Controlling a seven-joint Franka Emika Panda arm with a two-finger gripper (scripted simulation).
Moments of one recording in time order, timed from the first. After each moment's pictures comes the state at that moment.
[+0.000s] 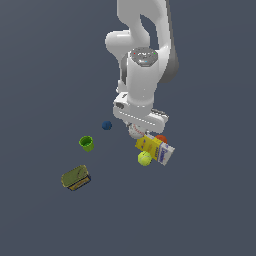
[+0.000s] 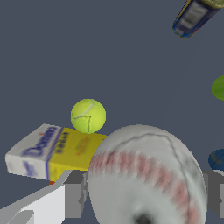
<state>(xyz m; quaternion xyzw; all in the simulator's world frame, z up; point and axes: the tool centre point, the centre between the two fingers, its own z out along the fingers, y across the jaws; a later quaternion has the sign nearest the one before) -0.031 0.039 0.184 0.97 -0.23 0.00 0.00</state>
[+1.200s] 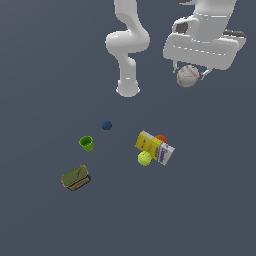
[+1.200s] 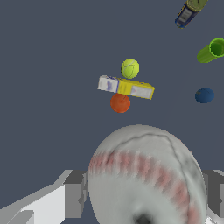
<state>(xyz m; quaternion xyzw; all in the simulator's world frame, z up) -0.127 0.211 0.372 0.97 -0.23 0.00 0.00</state>
